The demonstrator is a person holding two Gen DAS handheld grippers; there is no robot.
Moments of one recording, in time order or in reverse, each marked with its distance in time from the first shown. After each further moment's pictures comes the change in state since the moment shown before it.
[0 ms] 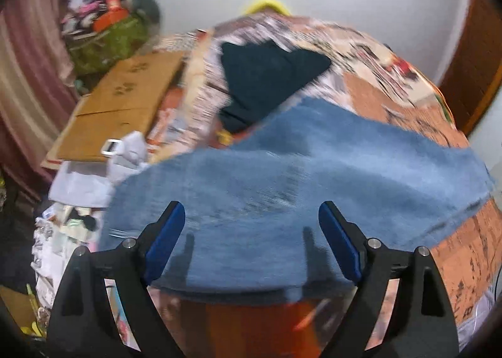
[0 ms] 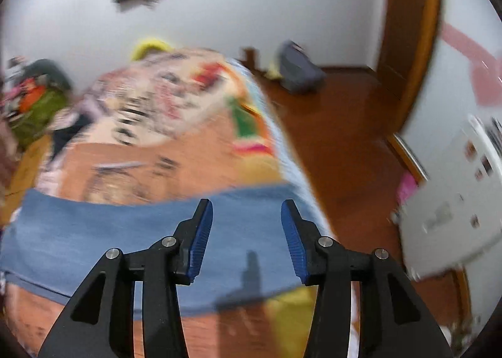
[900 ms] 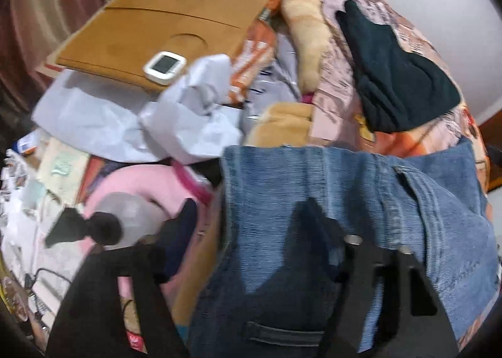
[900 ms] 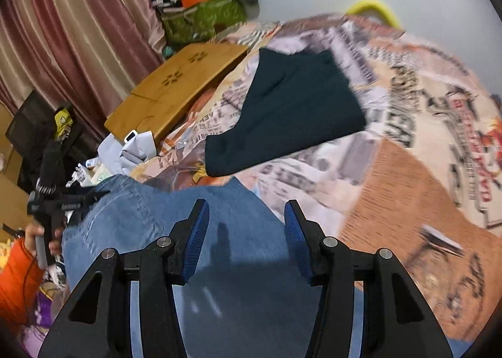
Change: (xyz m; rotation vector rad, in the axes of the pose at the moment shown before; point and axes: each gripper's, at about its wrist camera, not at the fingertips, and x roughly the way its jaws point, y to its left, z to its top) left arm 0.143 0.187 -0.009 -0.318 0.236 -0.092; right arm 0.158 0.382 0.010 -0.460 0.280 0.580
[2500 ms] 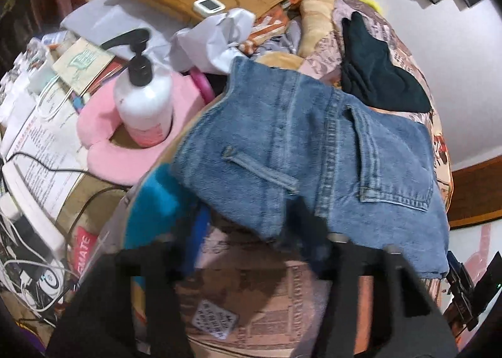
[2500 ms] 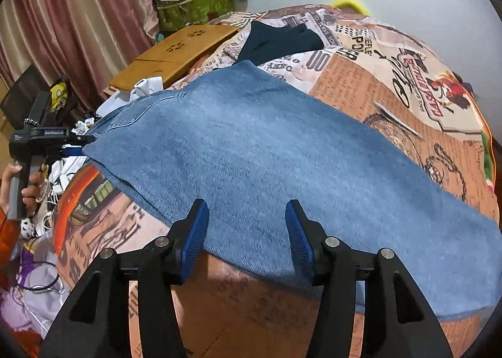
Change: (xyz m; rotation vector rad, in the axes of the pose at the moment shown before) left arm -0.063 0.000 -0.105 -0.255 0.016 -0.084; right arm -0.096 0.031 -0.165 -0.028 -0.025 -0.135
